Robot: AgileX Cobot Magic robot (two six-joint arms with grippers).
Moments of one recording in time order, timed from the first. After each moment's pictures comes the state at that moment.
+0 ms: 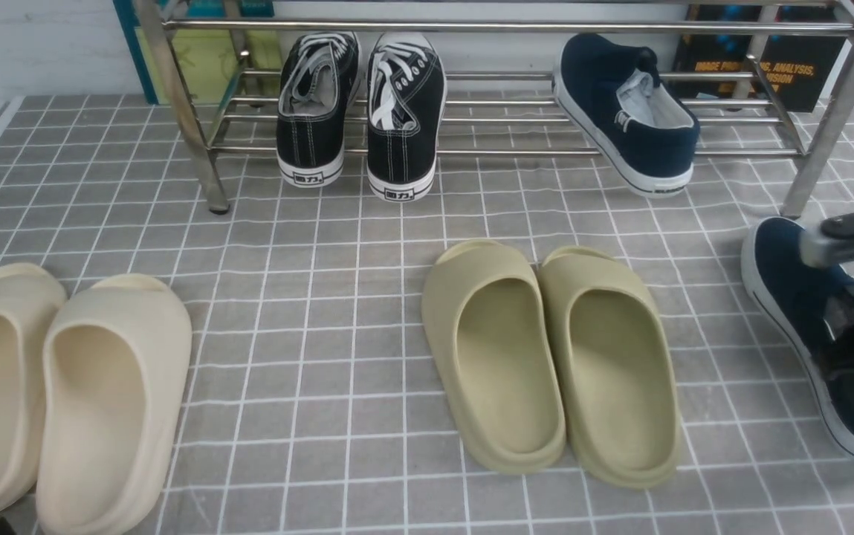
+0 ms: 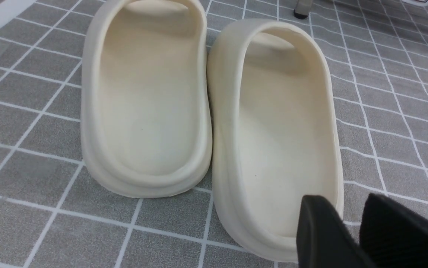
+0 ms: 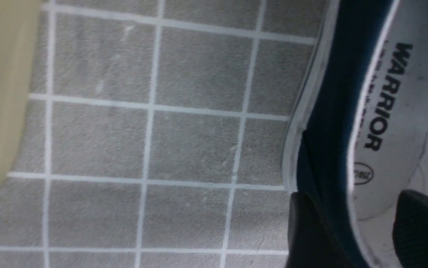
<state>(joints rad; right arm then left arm) 0.07 1.54 -0.96 -0.08 0.85 0.04 0.07 -0.01 0.03 -0.01 0.38 -0.24</state>
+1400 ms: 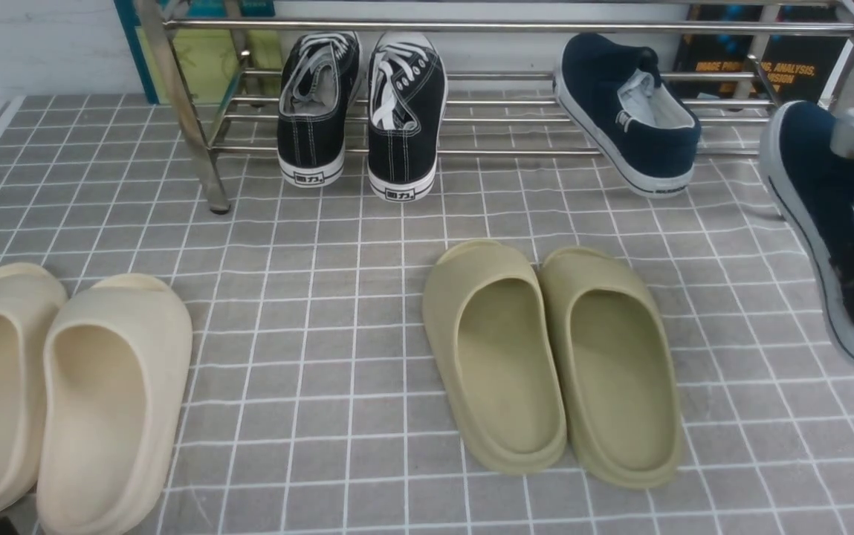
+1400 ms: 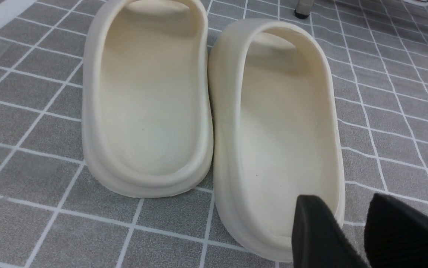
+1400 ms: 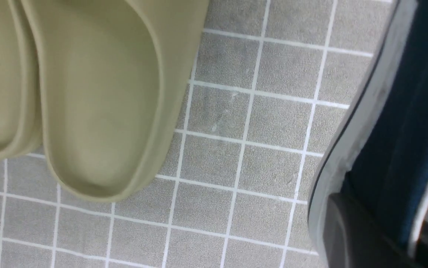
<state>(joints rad) 0.03 1.45 -1.18 0.19 1.05 -0.18 0.07 -0.01 0.03 -0.01 0.38 -0.24</state>
